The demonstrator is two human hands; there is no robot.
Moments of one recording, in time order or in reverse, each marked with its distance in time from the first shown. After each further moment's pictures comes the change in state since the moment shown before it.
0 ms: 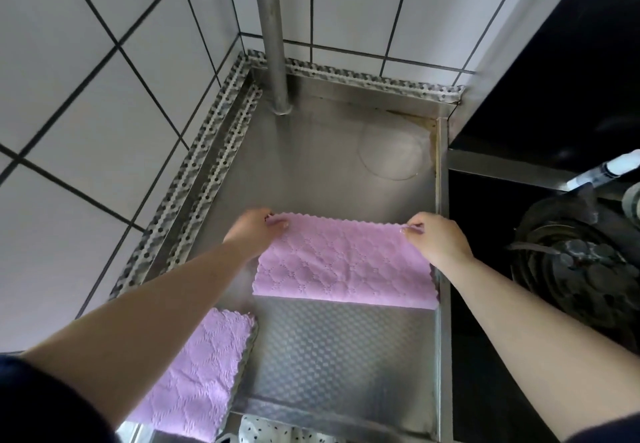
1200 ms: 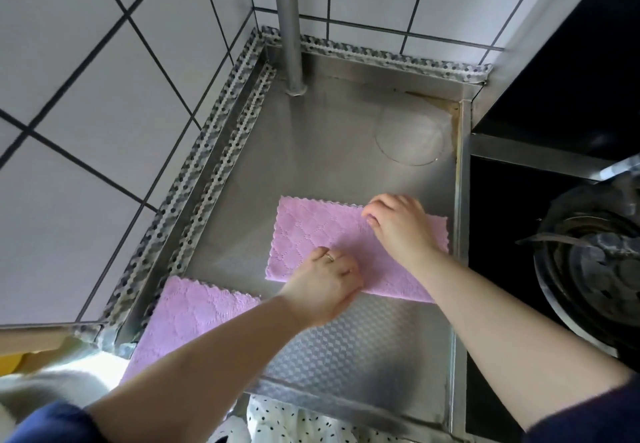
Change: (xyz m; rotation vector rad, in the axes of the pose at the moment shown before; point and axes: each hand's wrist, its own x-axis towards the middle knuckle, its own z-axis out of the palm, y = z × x) left_hand -0.068 -0.001 0.093 0.614 0.134 0.982; right_hand -0.002 -0.049 0.051 -0.108 0.346 -0.655
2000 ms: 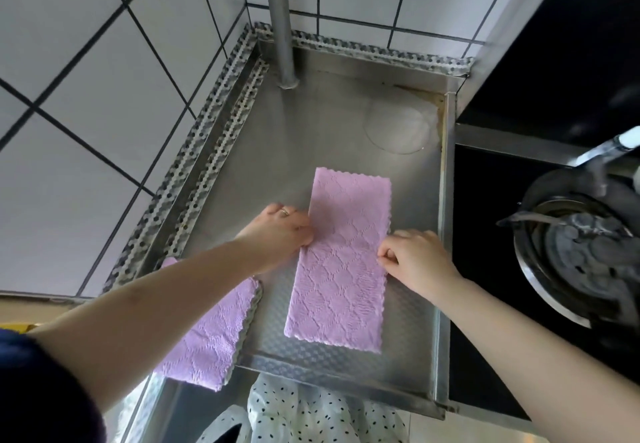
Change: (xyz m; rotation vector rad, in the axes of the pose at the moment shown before) left_hand -0.009 -0.056 -0.039 0.192 -0.230 -0.025; right_hand -0.077 -0.002 -0.039 -0.007 -0.301 0.093
